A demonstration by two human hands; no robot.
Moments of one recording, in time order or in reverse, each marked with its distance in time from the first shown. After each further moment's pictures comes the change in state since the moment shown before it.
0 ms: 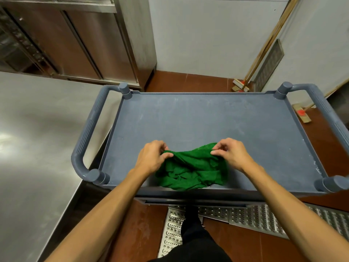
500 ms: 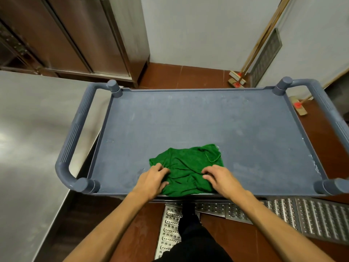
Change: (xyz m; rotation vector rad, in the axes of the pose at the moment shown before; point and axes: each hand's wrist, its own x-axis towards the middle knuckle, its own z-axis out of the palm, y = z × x) left_hand -0.019 -0.031 0.058 0.353 -0.344 0.219; right_hand -0.030 0.032 0.059 -0.254 -0.239 -0.084
